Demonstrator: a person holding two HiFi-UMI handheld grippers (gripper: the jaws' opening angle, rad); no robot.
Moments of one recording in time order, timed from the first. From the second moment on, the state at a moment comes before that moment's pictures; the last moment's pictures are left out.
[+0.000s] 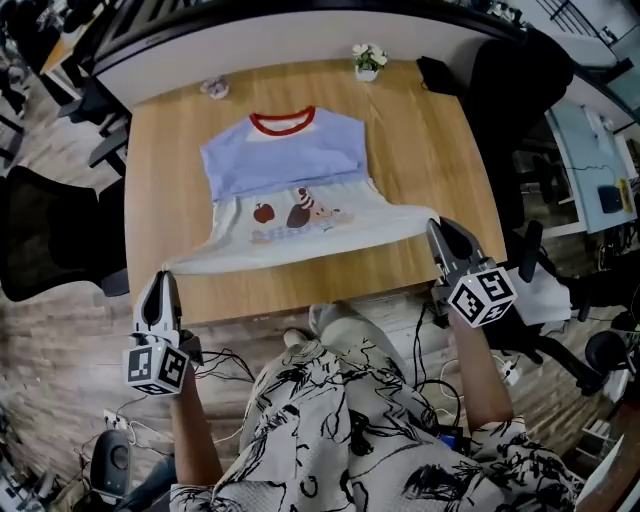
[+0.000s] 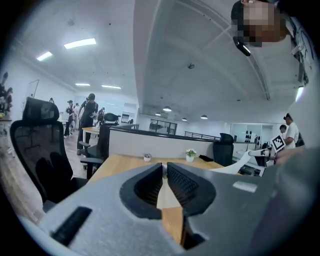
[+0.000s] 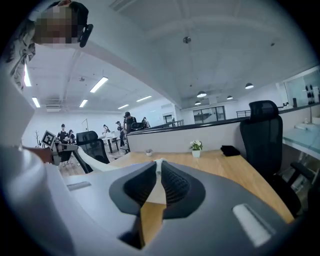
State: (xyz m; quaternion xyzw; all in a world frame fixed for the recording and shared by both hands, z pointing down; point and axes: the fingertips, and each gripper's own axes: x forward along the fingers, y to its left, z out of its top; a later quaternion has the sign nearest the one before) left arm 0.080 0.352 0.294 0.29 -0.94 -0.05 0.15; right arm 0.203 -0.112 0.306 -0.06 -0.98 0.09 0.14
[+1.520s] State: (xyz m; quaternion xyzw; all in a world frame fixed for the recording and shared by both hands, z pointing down) left arm -0.231 0.265 0.344 0.28 -0.94 0.03 0.20; right arm -0.082 -0.189 0.341 -0.05 -0.98 0.07 0.20
